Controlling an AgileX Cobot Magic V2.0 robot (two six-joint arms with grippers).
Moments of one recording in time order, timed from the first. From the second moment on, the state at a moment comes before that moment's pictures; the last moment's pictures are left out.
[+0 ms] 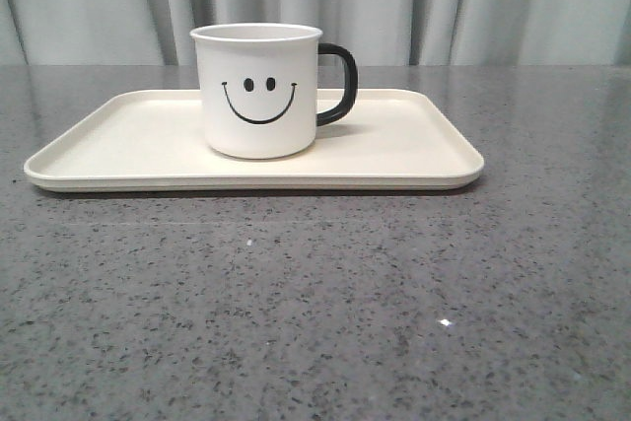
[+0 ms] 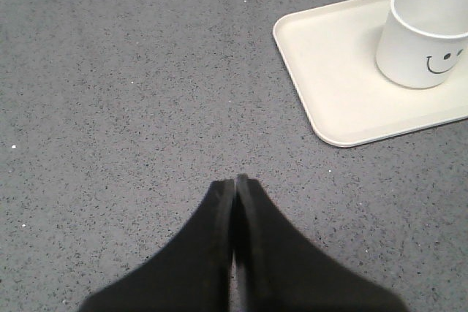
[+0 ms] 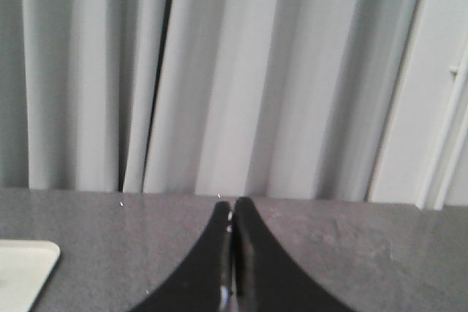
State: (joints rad) left arm -0.43 0.55 -1.13 0.25 1.29 -0.21; right arm 0.21 0.18 -1.10 -0.31 0.97 0.11
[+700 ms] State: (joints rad) left arm -0.43 0.55 -1.13 0.24 1.24 -0.21; right arm 0.21 0.15 -1.01 -0.33 1.01 0.13
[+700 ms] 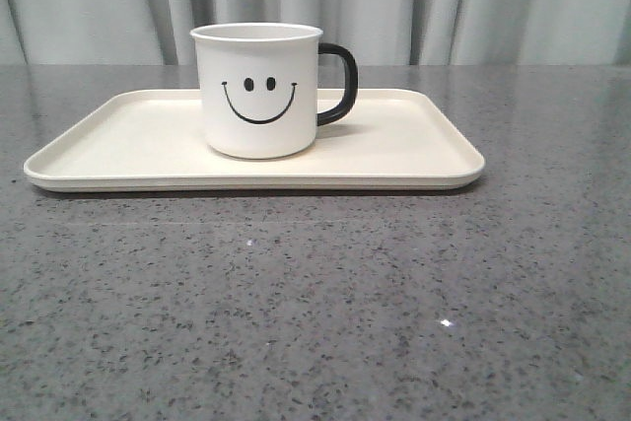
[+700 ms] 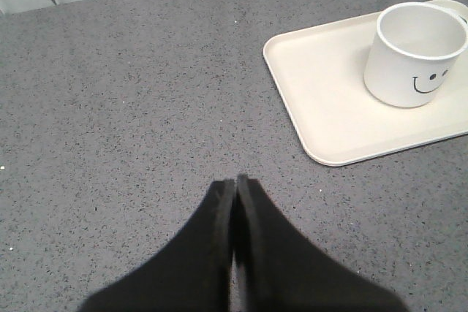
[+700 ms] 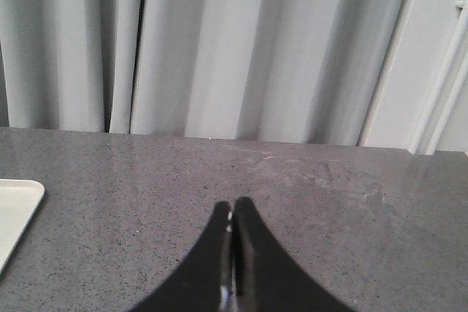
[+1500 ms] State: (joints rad) left arm -0.43 0.55 -1.12 0.23 1.20 -0.21; right arm 0.21 0.15 -1.01 -0.33 1.01 0.13
